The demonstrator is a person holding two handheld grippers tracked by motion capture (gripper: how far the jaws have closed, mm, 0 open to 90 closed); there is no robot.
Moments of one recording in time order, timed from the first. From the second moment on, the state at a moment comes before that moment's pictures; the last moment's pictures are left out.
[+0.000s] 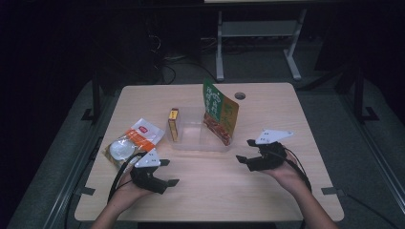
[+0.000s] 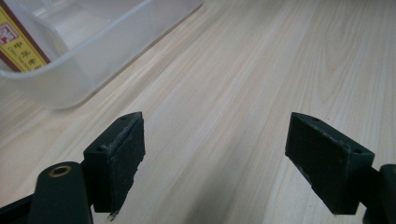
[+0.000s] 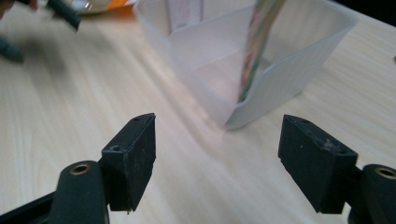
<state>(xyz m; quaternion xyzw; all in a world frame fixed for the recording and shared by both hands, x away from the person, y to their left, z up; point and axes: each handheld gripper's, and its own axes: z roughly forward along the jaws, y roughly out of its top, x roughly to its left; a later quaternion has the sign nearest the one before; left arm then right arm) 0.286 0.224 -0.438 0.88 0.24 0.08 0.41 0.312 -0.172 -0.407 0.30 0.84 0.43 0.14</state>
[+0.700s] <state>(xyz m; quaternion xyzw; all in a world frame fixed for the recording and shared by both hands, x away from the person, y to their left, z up) 0.313 0.281 -0.405 0.87 0.30 0.12 0.36 0.291 -0.159 -0.434 0.26 0.87 0.41 0.10</state>
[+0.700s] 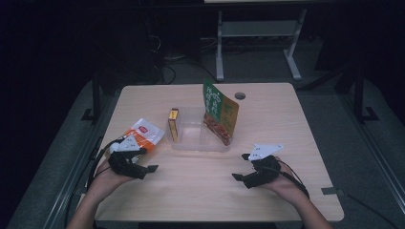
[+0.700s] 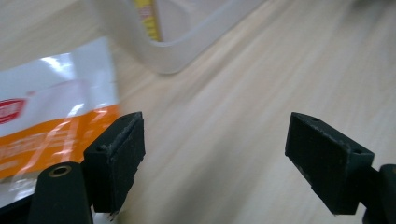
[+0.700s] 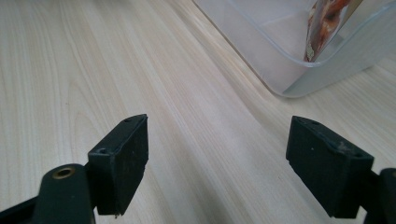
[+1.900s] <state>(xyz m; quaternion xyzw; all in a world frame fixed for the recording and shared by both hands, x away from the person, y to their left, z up) 0.422 0.381 -0.444 0.84 0.46 0.09 0.29 0.292 -0.158 -0.434 0.23 0.88 0.41 0.08</state>
